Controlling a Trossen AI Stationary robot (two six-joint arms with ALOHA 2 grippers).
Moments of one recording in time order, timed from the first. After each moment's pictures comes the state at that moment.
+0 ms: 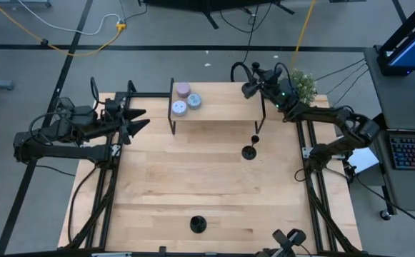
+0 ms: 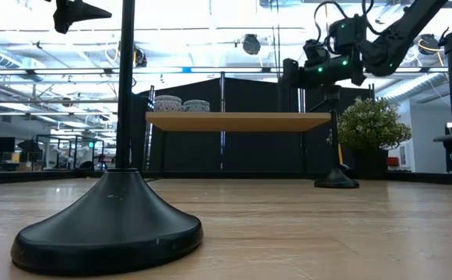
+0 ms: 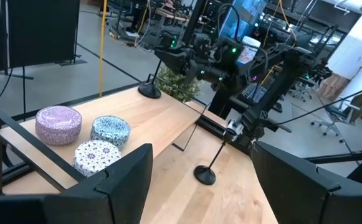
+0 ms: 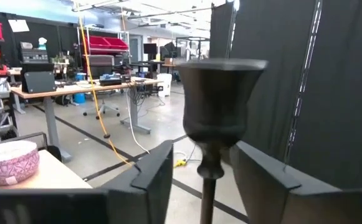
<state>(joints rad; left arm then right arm) 0.10 0.51 0.78 -0.40 -0.27 -0.42 -0.77 1.43 0.67 0.90 0.10 -0.04</state>
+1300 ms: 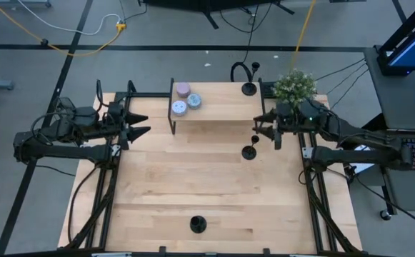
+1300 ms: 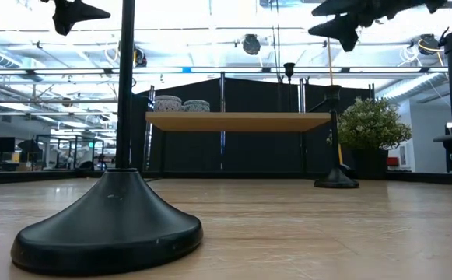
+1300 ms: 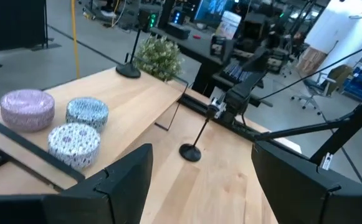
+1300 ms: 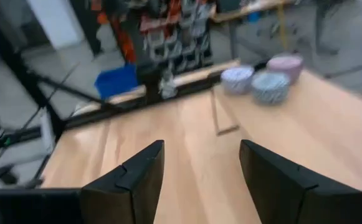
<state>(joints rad) 0.10 0.51 0.78 -0.45 -0.15 -0.41 -0.33 0.76 0.74 -0.17 -0.21 0.20</state>
